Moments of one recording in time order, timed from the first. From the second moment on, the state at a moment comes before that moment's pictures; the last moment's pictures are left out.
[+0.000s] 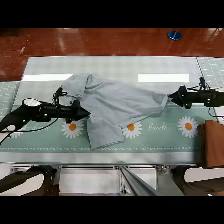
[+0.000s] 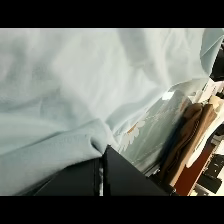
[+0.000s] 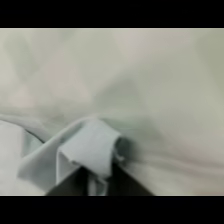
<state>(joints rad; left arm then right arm) -0.04 -1.28 0.61 0.40 -1.00 -1.26 -0.40 -1.65 1.02 -0.71 1.01 1.25</state>
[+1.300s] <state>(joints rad) 0.23 -0.73 2.00 0.92 -1.29 -1.37 -0.25 -0.66 1.92 -1.07 1.35 1.39</state>
